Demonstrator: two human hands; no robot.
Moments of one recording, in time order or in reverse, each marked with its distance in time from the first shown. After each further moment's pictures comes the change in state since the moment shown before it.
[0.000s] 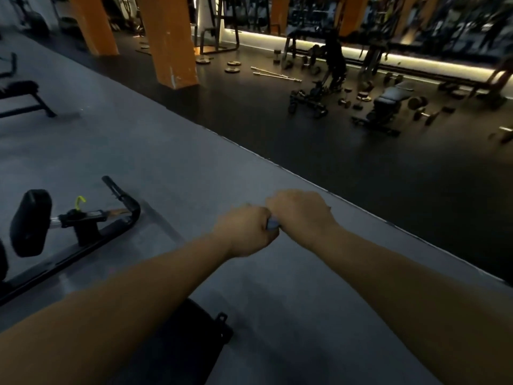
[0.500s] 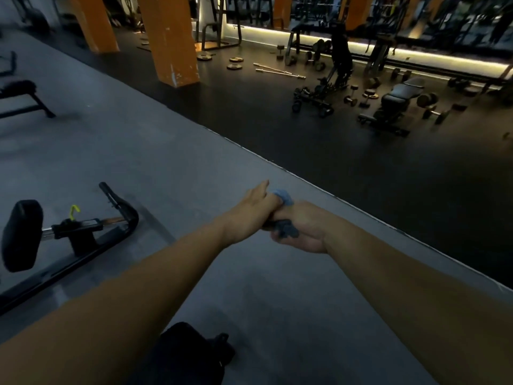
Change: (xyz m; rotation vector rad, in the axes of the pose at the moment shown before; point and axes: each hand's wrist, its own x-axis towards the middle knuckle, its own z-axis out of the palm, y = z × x) left_hand 0.105 -0.038 -0.033 -0.586 -0.057 -0.097; right_hand 0.085 0.046 0.019 1.995 -0.416 0.675
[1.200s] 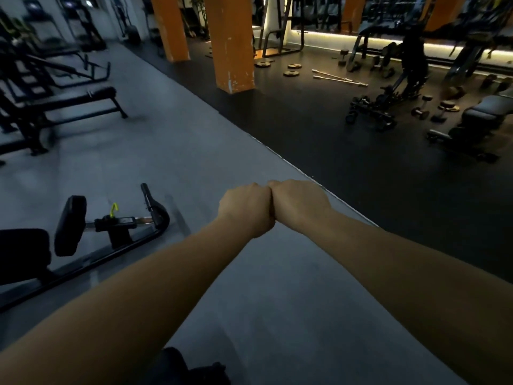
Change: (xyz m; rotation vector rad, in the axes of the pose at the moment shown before) left_hand 0.167 0.043 -0.010 1.027 0.320 -0.291; right_hand 0.127 -0.122 -0.090 -1.850 0.251 -0.677
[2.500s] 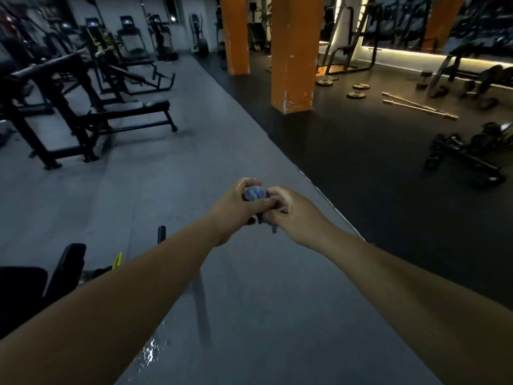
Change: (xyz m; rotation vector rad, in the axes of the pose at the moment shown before) left_hand 0.478 -0.247 0.031 -1.435 0.074 -0.362; right_hand 0.535 0.119 0.115 1.075 -0.158 -0.116
